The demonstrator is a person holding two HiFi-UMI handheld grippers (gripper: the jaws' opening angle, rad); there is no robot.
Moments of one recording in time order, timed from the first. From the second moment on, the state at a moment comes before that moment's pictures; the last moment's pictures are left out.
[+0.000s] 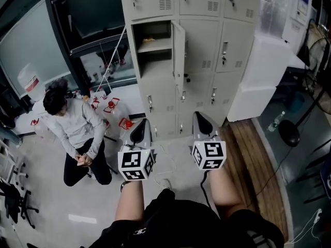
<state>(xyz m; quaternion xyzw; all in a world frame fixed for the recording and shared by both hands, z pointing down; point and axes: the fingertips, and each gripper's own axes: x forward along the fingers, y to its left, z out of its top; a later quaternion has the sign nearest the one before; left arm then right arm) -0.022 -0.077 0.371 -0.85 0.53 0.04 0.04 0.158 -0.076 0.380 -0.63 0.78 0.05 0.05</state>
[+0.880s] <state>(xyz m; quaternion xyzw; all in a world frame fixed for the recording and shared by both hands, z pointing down) 0.015 -0.299 0.346 -0.87 0.50 0.03 0.04 0.184 -0.284 0.338 -0.64 0.76 0.05 0.05</state>
